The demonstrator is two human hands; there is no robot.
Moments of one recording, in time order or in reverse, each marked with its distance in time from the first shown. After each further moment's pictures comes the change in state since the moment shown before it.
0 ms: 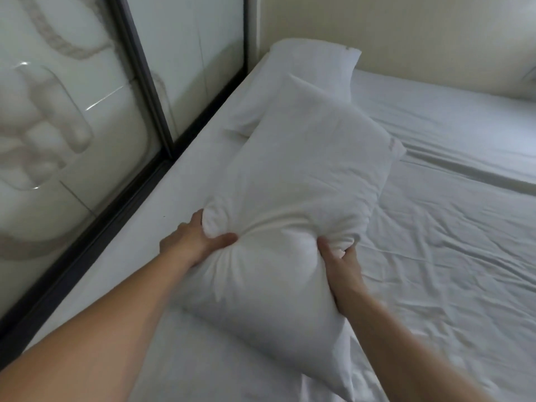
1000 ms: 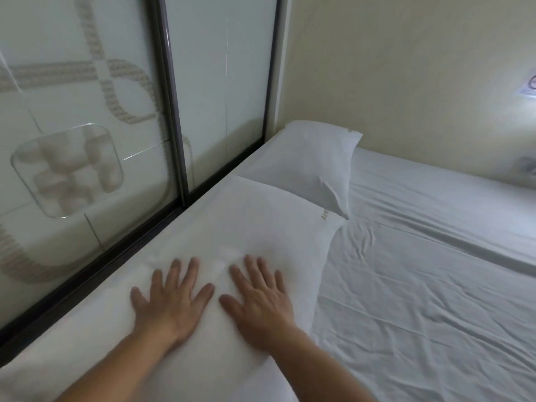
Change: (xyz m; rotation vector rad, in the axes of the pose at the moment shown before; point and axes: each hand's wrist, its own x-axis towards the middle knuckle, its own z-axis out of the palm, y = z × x) left_hand -0.053 -0.015 0.033 0.237 0.281 0.014; right_hand -0.038 -0.037 0.071 -1.005 -0.311 -0.940
